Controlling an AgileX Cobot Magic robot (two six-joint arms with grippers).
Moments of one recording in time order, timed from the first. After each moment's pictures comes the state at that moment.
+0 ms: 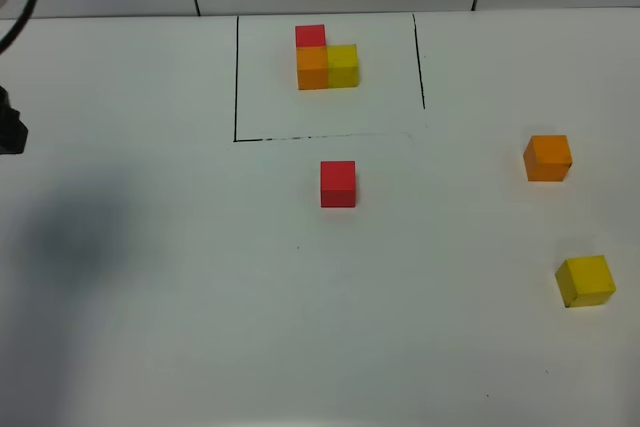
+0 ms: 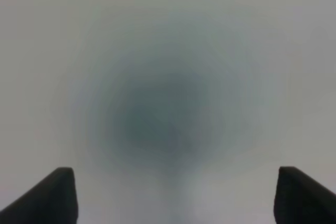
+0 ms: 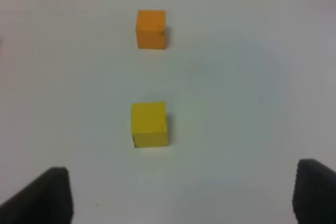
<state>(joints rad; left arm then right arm) -0.03 1.21 -1.08 -0.04 0.92 0.14 0.00 0.05 -0.50 0.03 1.06 -0.02</state>
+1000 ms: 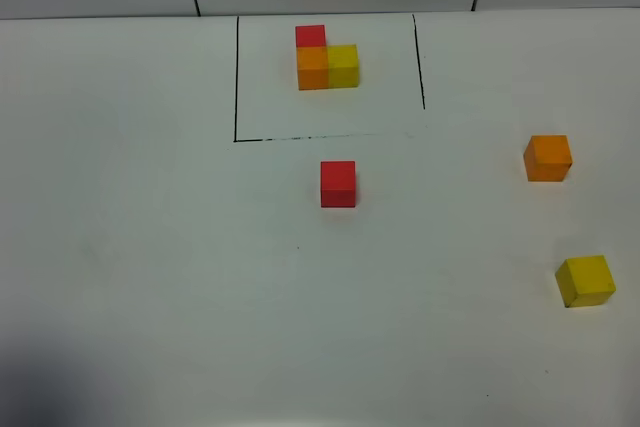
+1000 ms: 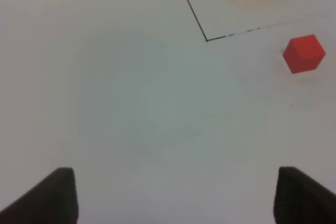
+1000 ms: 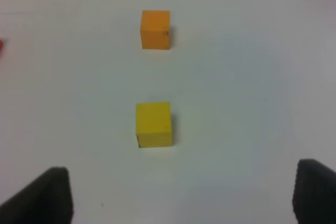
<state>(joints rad) -0.13 0.41 -0.72 -0.08 0.93 0.12 0.00 0.05 -0.50 0.04 1.06 -0.02</state>
